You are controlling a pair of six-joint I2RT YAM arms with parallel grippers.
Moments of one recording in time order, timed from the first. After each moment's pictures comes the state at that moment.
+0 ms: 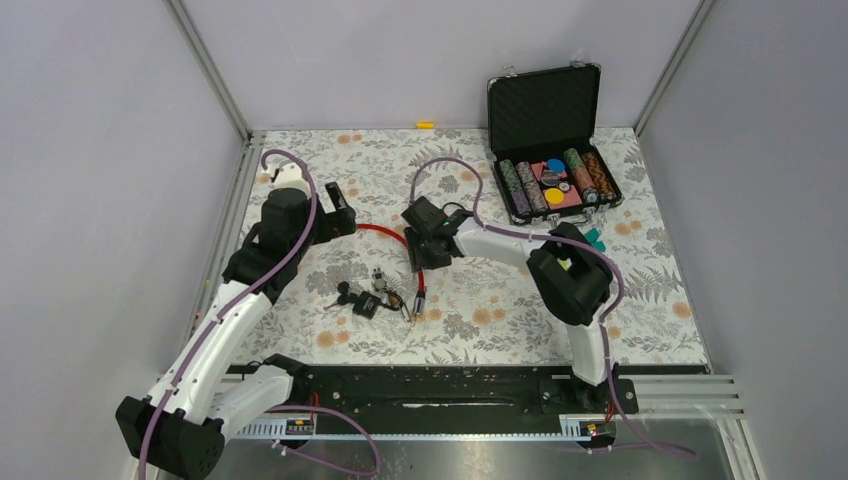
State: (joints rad) left arm -0.34 0.94 0.93 -0.45 -0.19 -0.45; right arm 0.83 1.98 1.39 -0.49 0.06 0.57
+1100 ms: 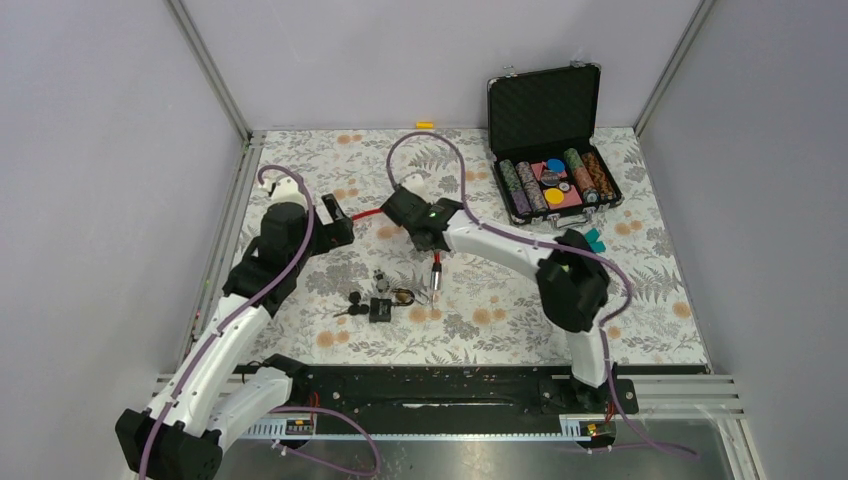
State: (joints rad) left arm -0.33 0.88 0.84 -0.44 -0.20 -0.48; right arm 0.93 2.03 1.65 -0.73 0.52 0.37
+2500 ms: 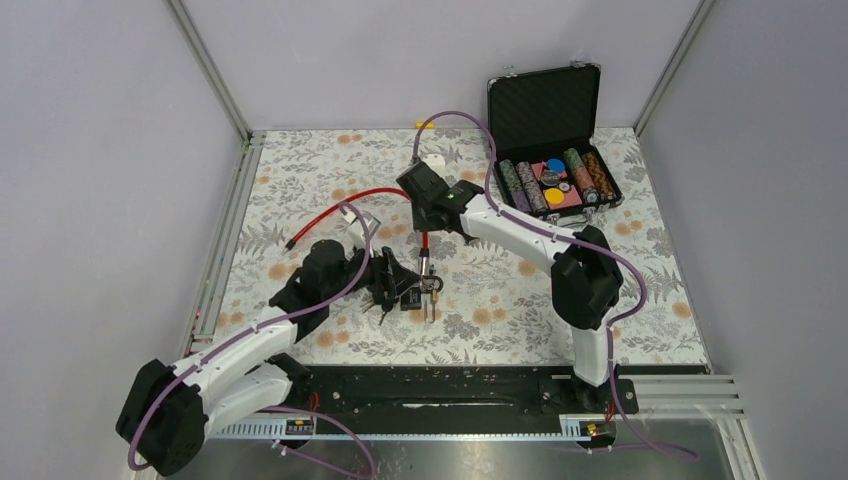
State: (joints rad) left arm -0.57 0.94 0.44 0.18 0.38 -0.50; right arm 0.84 1.96 1.66 -0.63 0.33 0.56
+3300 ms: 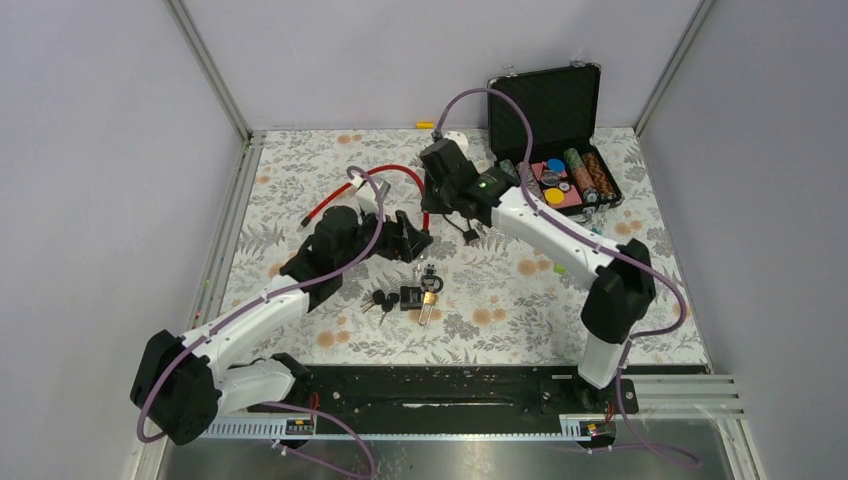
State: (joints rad) left arm -0.61 1.10 0.69 0.14 0.23 -0.44; right arm 0.79 1.82 1.67 -0.63 0.25 0.63
